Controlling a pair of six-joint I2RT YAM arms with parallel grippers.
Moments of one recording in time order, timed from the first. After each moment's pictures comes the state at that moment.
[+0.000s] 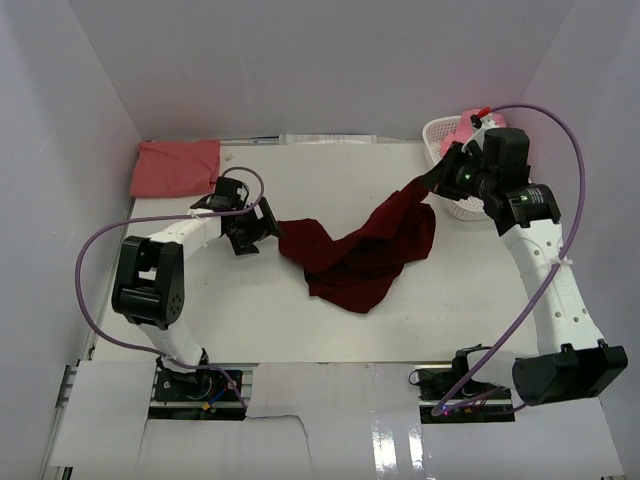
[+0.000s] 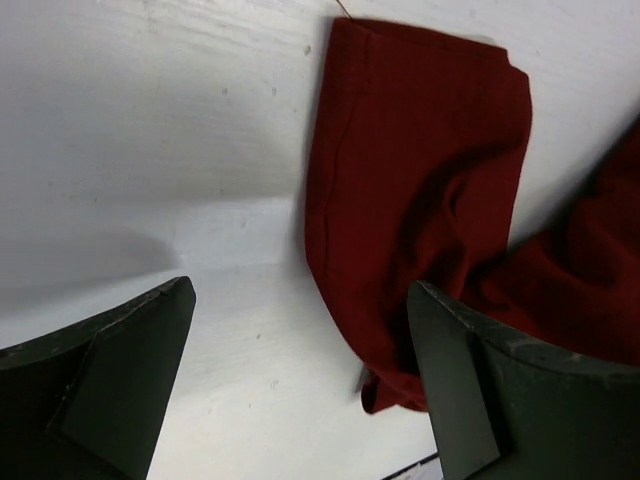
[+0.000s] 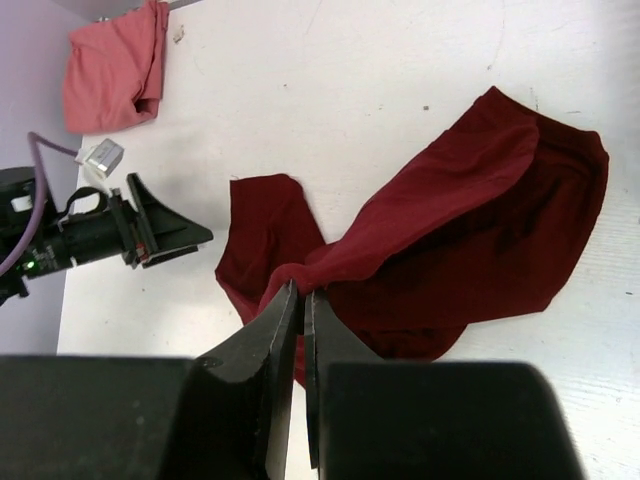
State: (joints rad) left arm -0.21 1.70 1.08 -0.40 0.30 -0.60; right arm 0.19 1.24 1.44 -0.70 -0.29 0.45
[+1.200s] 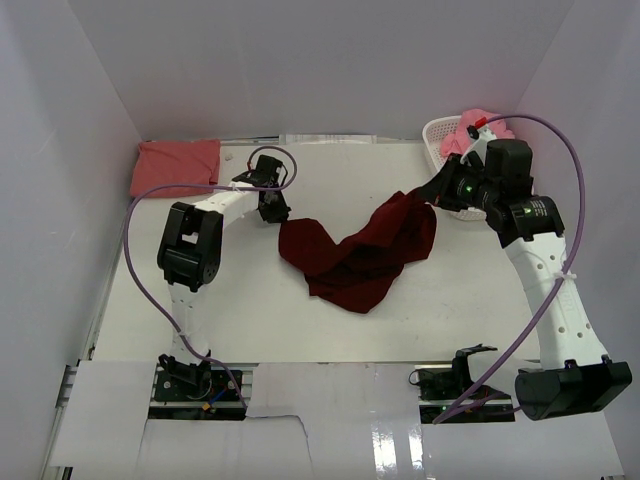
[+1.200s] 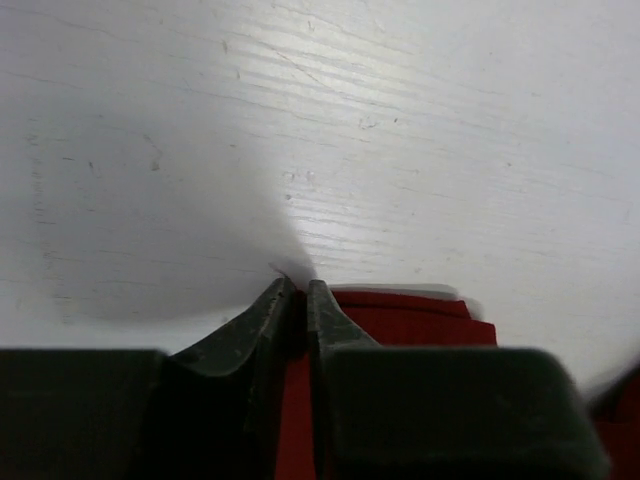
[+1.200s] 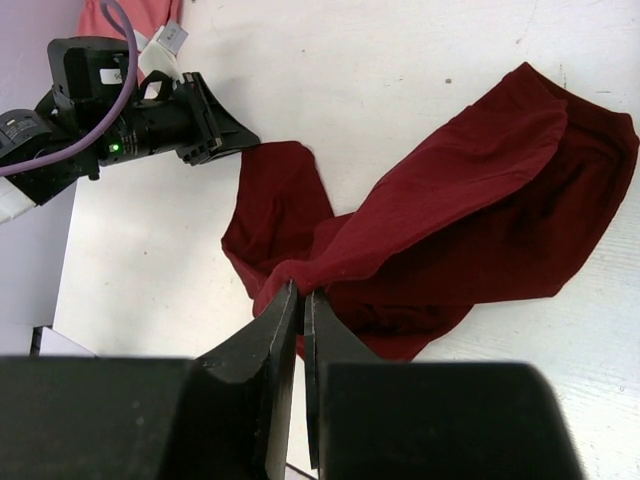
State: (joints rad) left arm -0.34 2.11 1.54 -0.46 -0.04 -0.65; right arm 0.18 1.17 1.37 -0.72 -0.36 0.40
